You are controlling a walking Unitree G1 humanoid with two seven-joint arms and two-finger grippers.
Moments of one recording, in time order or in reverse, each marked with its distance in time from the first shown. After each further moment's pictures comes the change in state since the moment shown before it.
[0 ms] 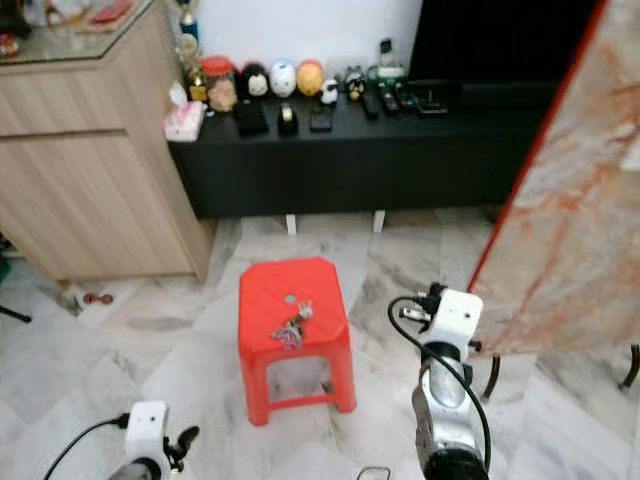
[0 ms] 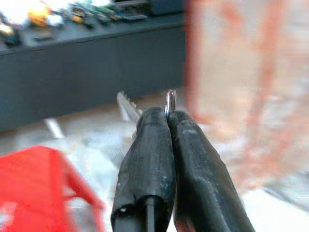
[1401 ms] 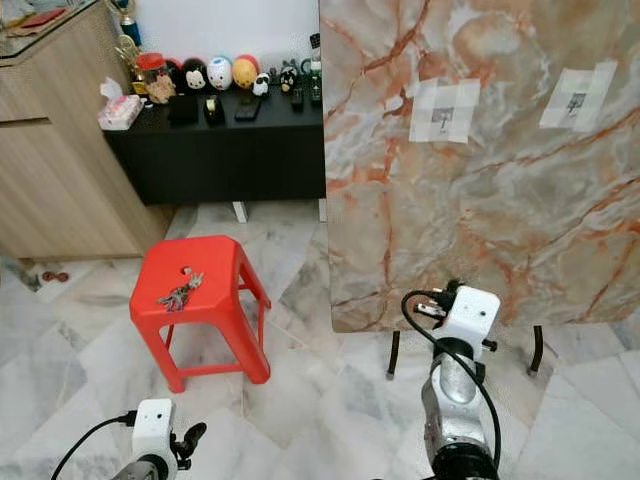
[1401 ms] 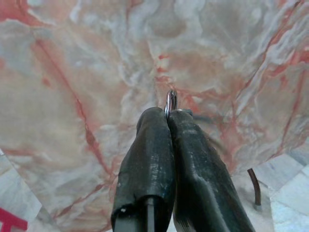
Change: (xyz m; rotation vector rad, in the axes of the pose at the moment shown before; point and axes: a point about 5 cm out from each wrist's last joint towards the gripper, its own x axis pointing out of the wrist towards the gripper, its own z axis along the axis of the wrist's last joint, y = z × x) left arm 0.001 -0.001 0.002 -0.014 -0.001 -0.003; right arm 0.009 0.001 0.013 0.022 -0.049 -0.038
